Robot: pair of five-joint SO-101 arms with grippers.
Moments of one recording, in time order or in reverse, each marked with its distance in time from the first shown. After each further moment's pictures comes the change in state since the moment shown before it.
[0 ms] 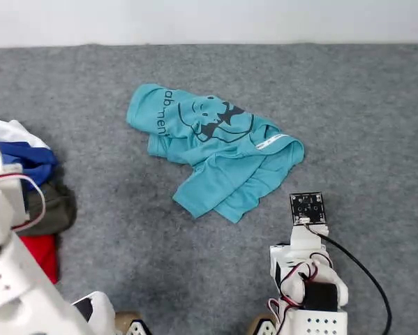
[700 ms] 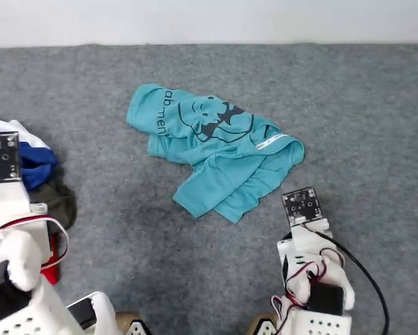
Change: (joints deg) left arm 0.0 -16.9 19.8 0.0 0.0; right arm 4.9 -0.1 -4.2 -5.5 19.5
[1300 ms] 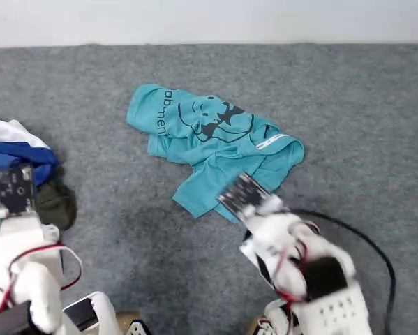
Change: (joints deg) left arm 0.1 -14.2 8.4 0.0 0.0; right arm -30.2 35.3 -38.9 11.9 1.0
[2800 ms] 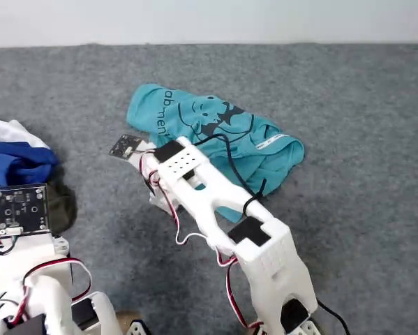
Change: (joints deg) left arm 0.1 -8.4 8.3 0.0 0.0; right arm -15.8 103.4 -68.0 -7.2 -4.7
